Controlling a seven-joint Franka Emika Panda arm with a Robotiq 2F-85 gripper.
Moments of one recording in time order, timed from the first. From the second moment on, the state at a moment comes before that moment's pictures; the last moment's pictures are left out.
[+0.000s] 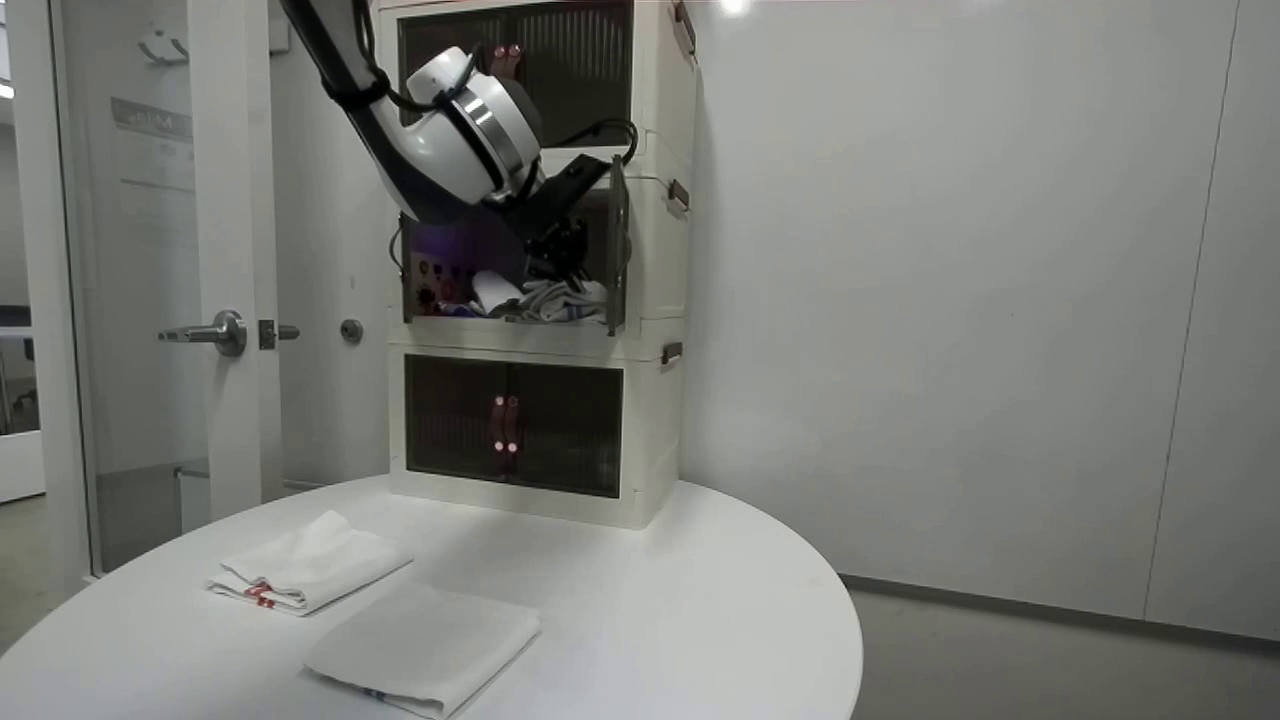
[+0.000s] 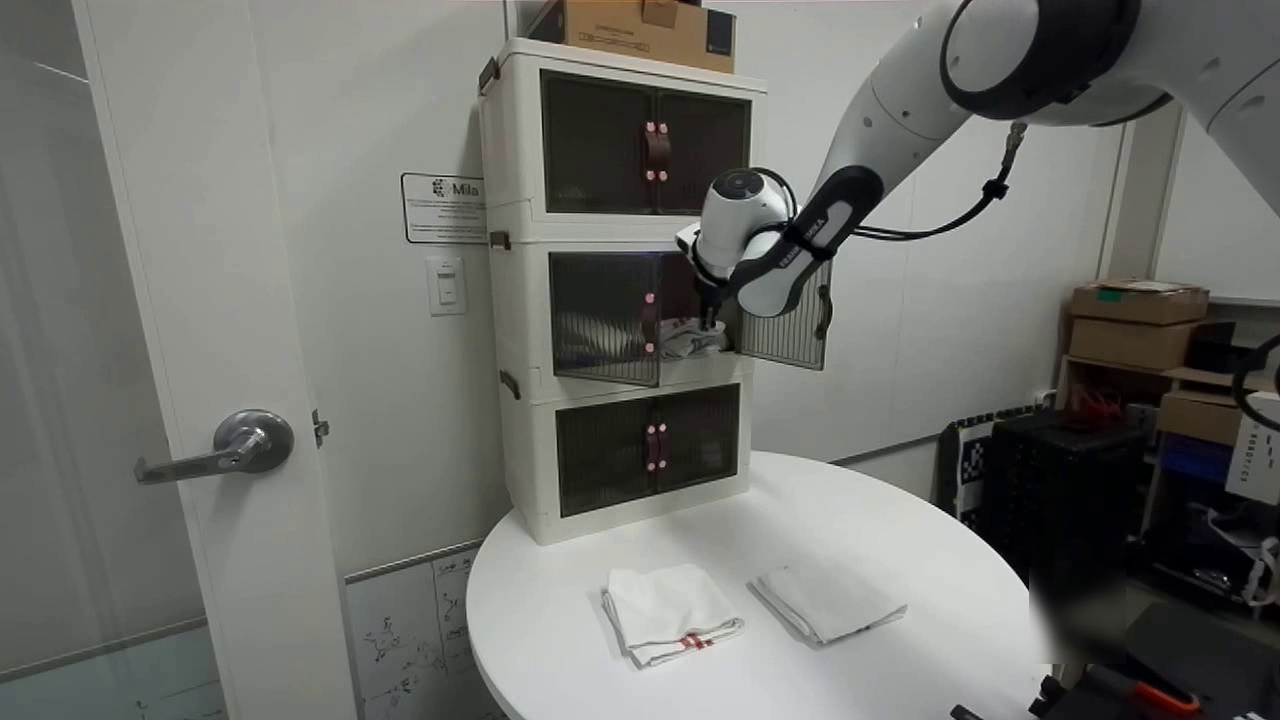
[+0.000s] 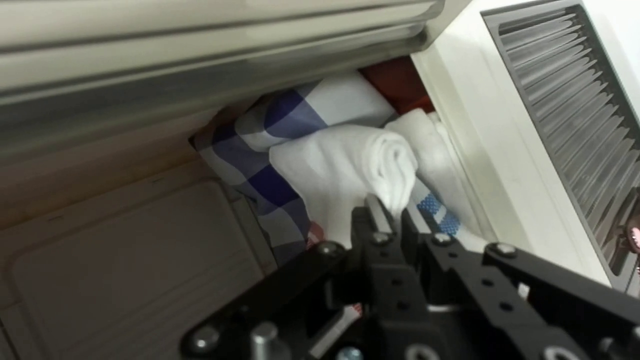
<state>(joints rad) -0.10 0.64 -0.08 -1.51 -0.87 2.86 -0.28</state>
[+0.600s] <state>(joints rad) -0.06 0.49 -0.11 -1.60 -0.93 2.84 -0.19</state>
